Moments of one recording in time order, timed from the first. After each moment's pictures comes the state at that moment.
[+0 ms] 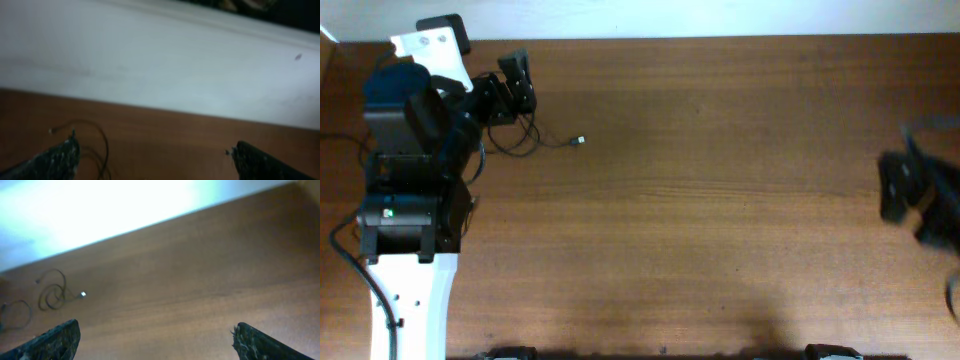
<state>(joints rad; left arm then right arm) 0.01 1.22 1.47 -0.55 0.10 -0.19 -0.10 1.21 2.30 -1.69 -0.12 0.25</state>
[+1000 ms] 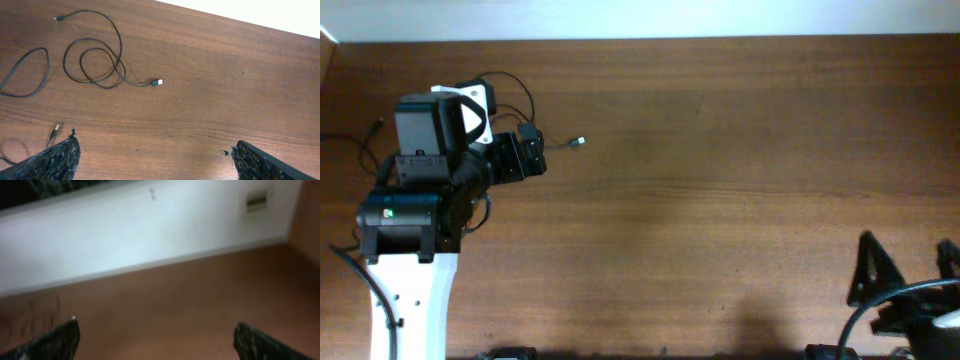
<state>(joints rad) 0.01 1.22 1.47 -1.03 0.10 -0.18 -0.10 0.45 1.27 -1.04 -0.10 0.20</state>
